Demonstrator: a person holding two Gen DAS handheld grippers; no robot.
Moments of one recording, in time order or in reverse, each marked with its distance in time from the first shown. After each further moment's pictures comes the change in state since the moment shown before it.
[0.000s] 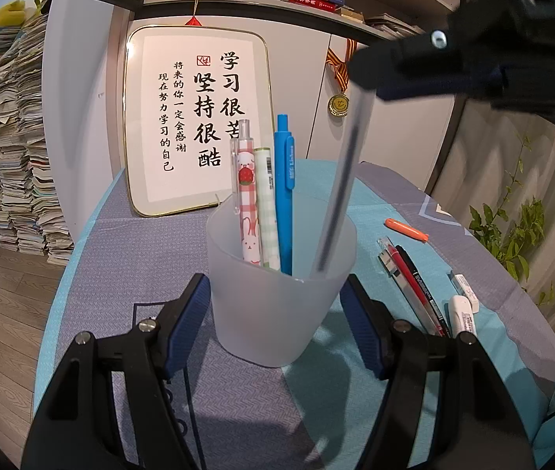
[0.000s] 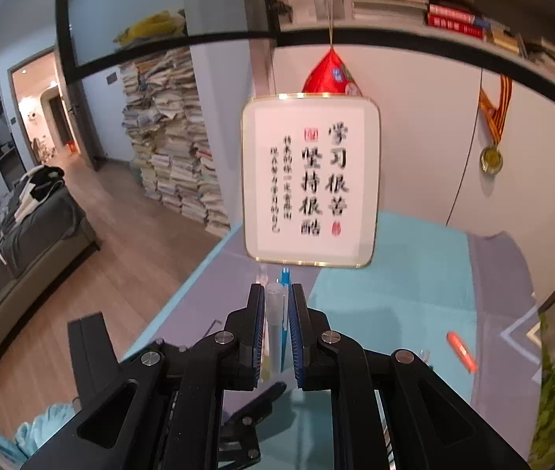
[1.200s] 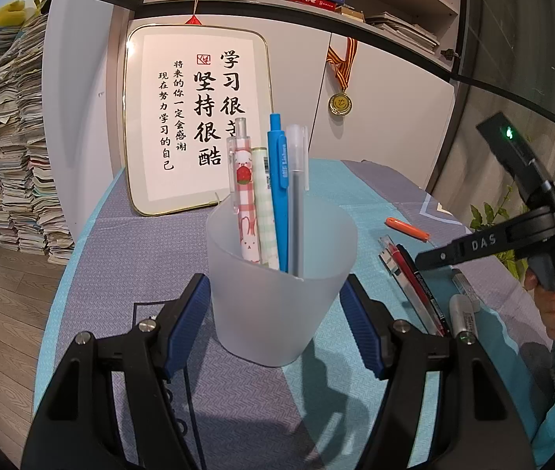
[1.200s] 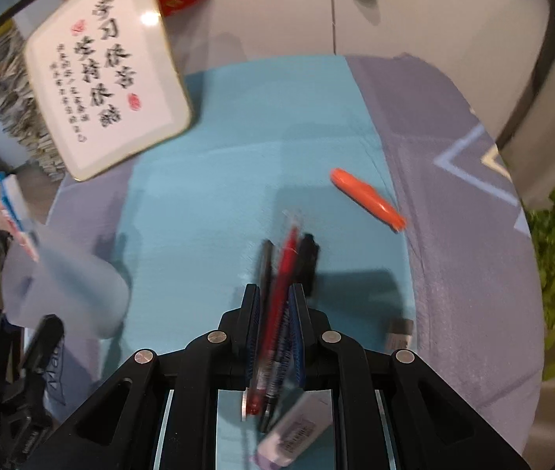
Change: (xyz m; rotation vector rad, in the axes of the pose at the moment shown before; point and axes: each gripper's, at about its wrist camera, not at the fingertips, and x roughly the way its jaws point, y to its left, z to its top) left arm -0.001 0.000 -0.001 0.000 0.002 0.000; right arm 0.066 -0.138 -0.097 0.391 0.367 -0.227
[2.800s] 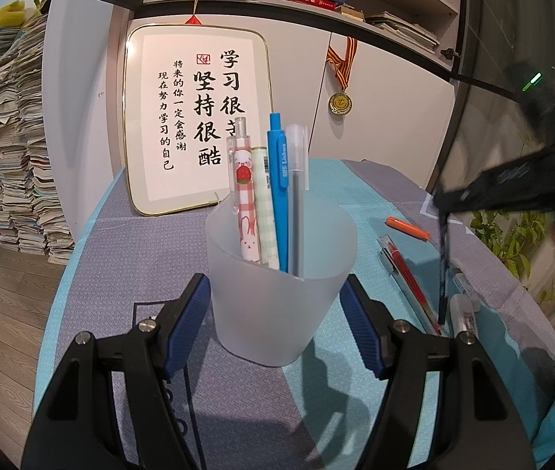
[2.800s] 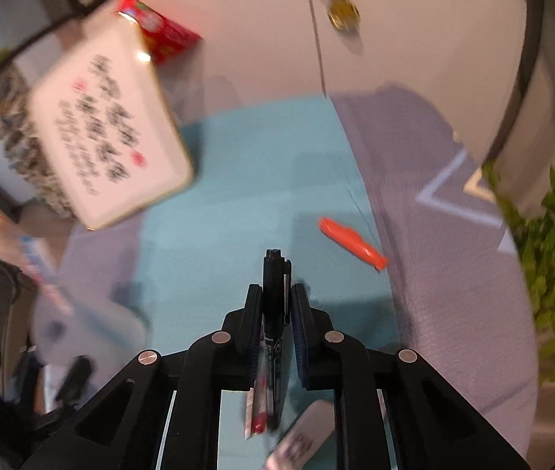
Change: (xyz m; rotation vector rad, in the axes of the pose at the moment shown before) left arm 0.000 0.000 0.000 0.000 0.001 0.000; right arm -0.053 0.002 0.023 0.011 -0.187 0.045
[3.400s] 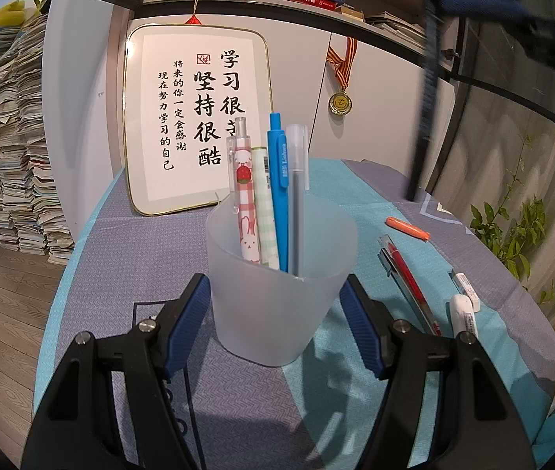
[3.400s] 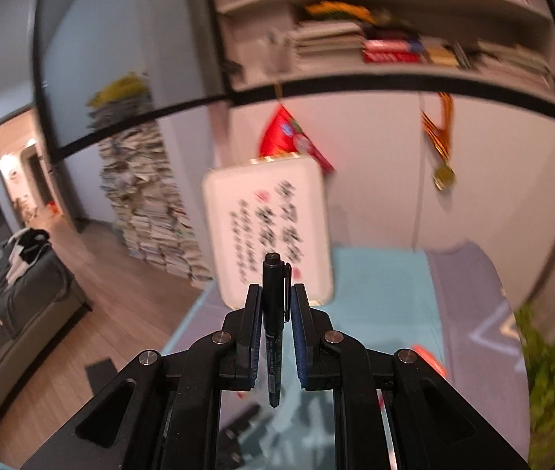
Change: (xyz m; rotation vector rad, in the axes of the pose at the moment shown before) left arm 0.000 0.000 0.000 0.000 0.000 0.000; right arm -0.111 0.118 0.011 -0.267 -0.377 0.214
